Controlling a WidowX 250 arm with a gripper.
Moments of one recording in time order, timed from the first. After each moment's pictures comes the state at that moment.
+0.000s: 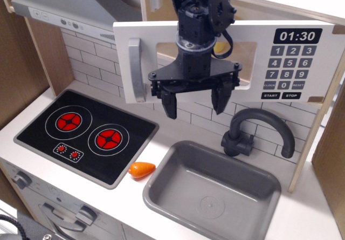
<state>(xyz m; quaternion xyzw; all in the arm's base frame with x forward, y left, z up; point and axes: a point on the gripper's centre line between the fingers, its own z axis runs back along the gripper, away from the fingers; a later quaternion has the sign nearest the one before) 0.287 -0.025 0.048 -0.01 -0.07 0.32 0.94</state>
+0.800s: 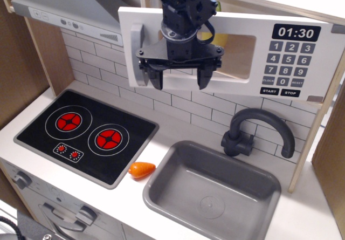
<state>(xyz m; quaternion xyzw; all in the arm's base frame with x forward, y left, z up) 0.323 0.018 0.047 0.03 -0.18 0.26 0.95</state>
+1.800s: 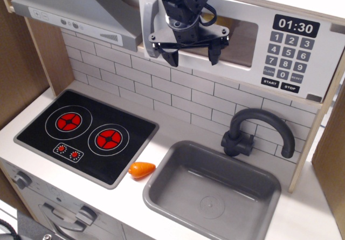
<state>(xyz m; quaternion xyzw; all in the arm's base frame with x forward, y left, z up) 0.375 0.024 0.048 -0.02 -0.27 0.23 0.94</state>
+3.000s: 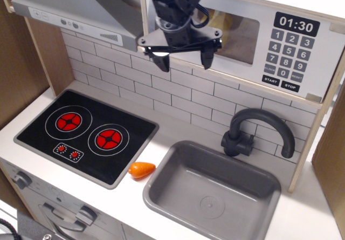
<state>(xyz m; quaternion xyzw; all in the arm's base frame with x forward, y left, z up) 0.346 0.023 0.058 -0.02 -0.25 0.24 0.94</state>
